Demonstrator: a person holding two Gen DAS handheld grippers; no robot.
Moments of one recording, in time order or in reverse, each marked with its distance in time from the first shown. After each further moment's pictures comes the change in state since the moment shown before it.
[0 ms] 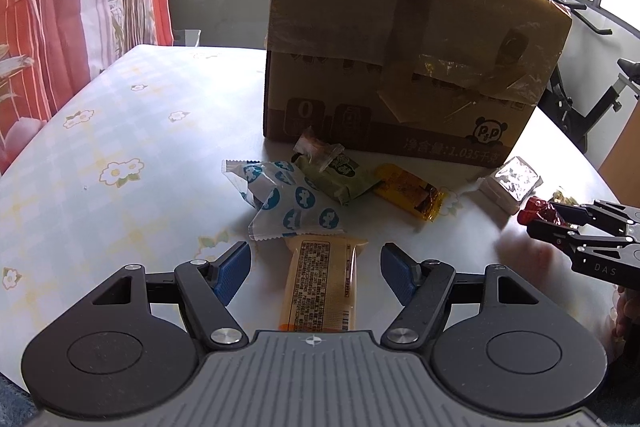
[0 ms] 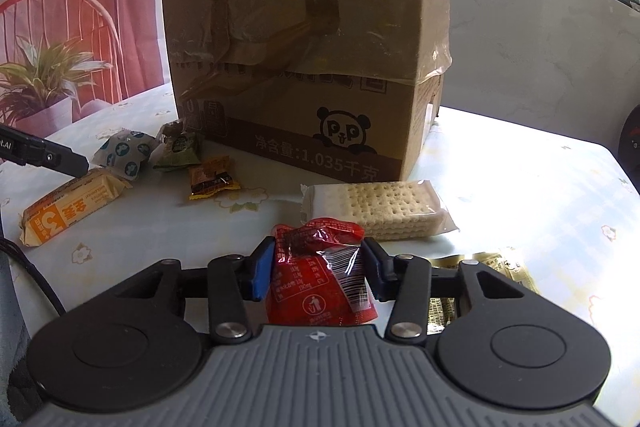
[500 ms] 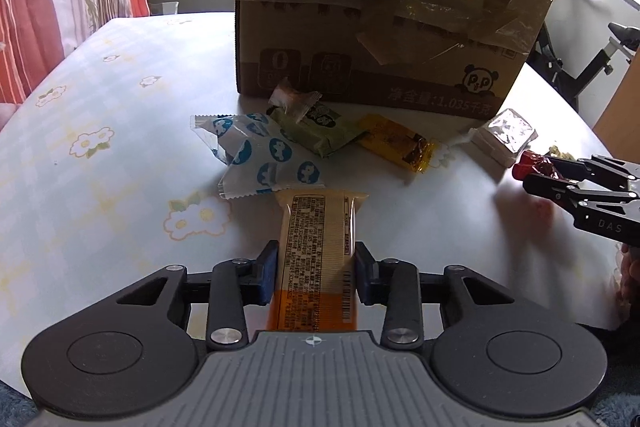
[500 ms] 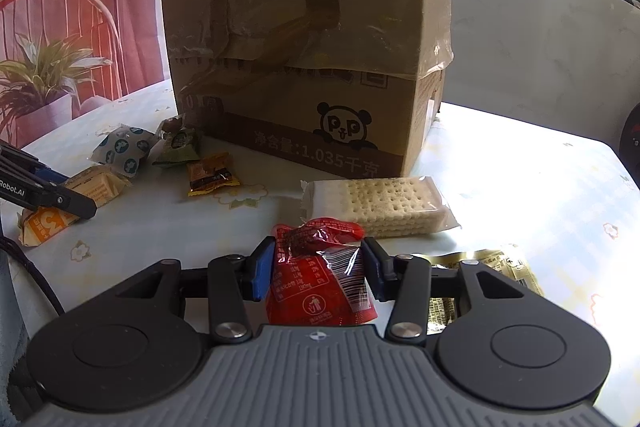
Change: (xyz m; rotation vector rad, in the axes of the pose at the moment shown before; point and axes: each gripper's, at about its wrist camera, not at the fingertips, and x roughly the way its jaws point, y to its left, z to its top) left arm 0.018 -0.008 -0.014 0.043 0.089 -0.050; right arm 0.003 0.001 0.000 -0.001 0.012 0.002
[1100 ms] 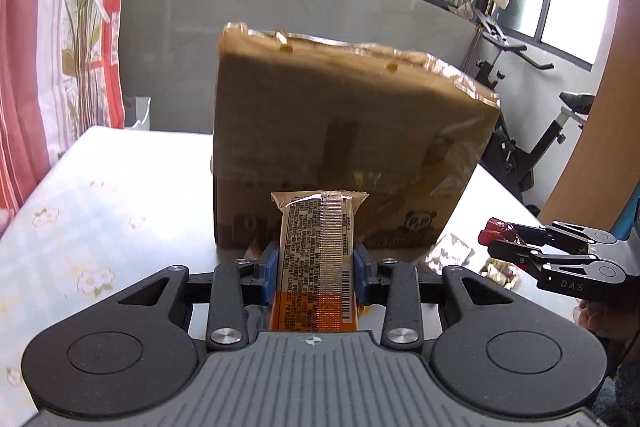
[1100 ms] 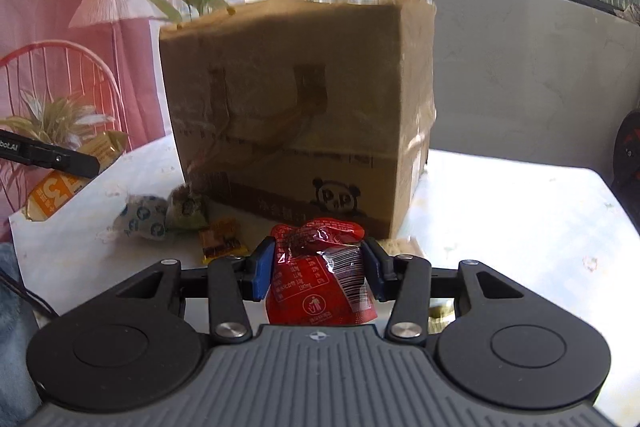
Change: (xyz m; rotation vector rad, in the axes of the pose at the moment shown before) left arm -0.069 -0.002 0.074 0.039 -0.291 -0.102; right arm -0.046 -0.001 0.043 0.044 -0.176 0.006
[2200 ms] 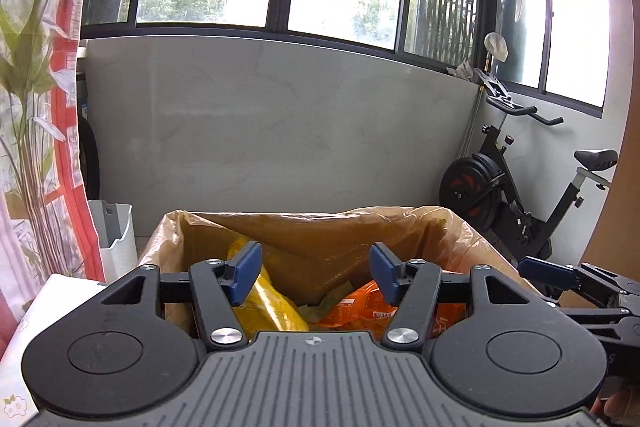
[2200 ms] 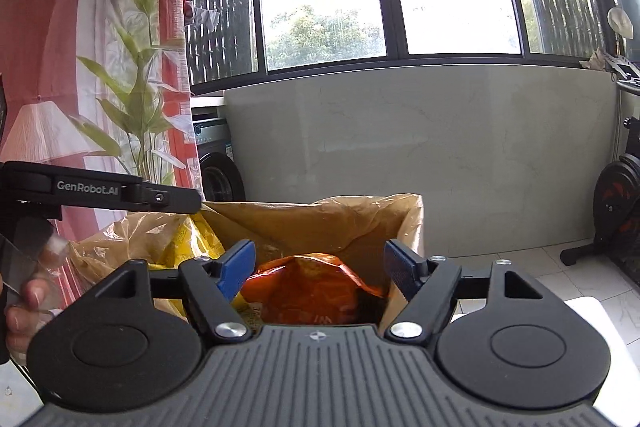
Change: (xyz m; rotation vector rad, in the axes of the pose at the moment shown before) left arm 0.106 -0.046 0.159 0.053 -0.190 0.027; right arm 0.066 -0.031 0.138 0.113 -0.217 -0.127
